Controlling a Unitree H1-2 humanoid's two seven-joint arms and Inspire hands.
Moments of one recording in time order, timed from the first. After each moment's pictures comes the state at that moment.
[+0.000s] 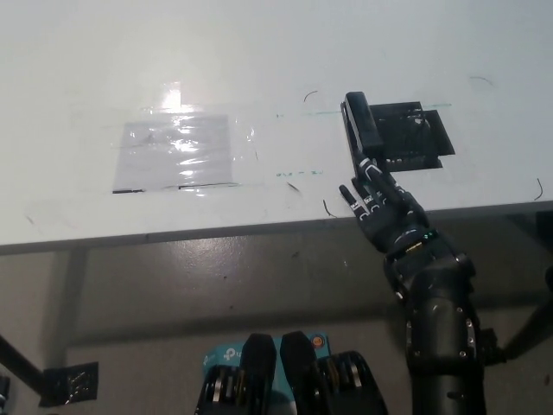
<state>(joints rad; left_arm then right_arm) 0.23 0.22 0.41 -0.12 -0.19 0.17 -0.03 -0.65 0.24 -0.33 0.30 0.83 0.44 -0.62</state>
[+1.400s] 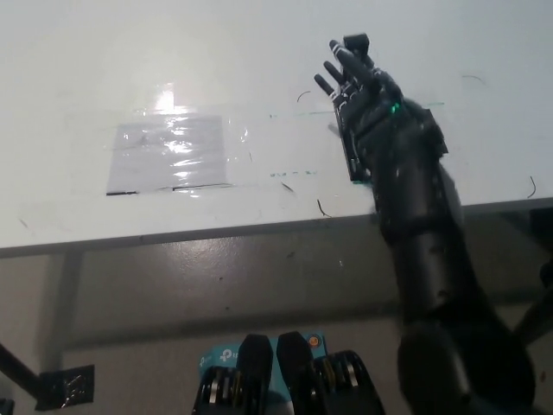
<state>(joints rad) 0.30 0.21 0.40 -0.14 -0.19 0.17 -0.03 -1.14 0.14 -0.37 0.79 0.68 0.31 -0.56</state>
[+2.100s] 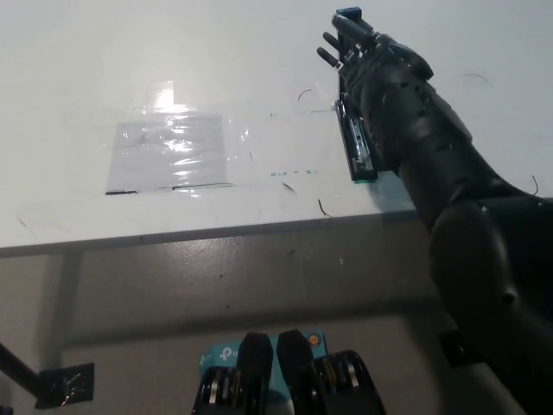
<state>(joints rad) 0.32 0.21 0.40 -0.15 -0.19 0.18 -0.03 -1.42 0.04 -0.37 1.36 0.60 0.08 -0.47</state>
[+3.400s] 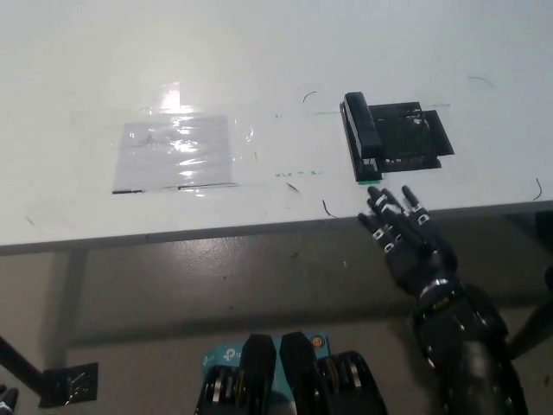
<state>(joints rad) 0.27 0.21 0.40 -0.15 -0.19 0.19 -0.03 -0.38 0.07 0.04 -0.05 0.96 0.39 -0.69</state>
